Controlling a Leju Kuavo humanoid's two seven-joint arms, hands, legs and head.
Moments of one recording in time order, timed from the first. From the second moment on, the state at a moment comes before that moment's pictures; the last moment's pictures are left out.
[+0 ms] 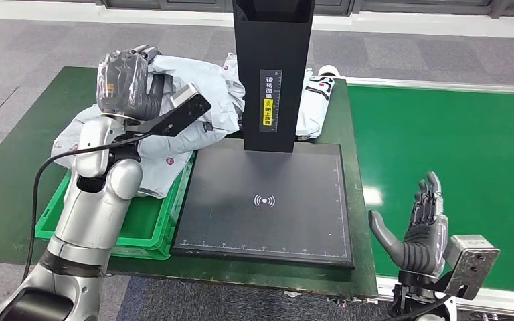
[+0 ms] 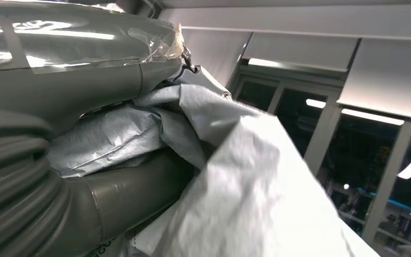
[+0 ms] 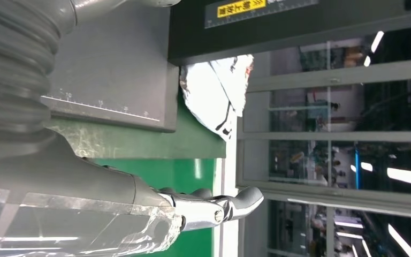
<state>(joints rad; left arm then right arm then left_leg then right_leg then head) -0.69 -0.03 -0.29 -1.39 -1.10 0.23 0.04 0.17 0.17 -0.05 -1.83 0.02 -0.06 -0.25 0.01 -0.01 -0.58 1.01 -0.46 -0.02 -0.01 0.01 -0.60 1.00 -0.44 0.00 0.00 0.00</state>
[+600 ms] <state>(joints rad) -0.81 -0.01 -0.27 -1.31 -1.19 0.24 0.11 0.13 0.15 -0.04 -1.78 0.02 -0.05 -0.25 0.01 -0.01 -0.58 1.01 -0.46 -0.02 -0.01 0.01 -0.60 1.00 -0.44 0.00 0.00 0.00</state>
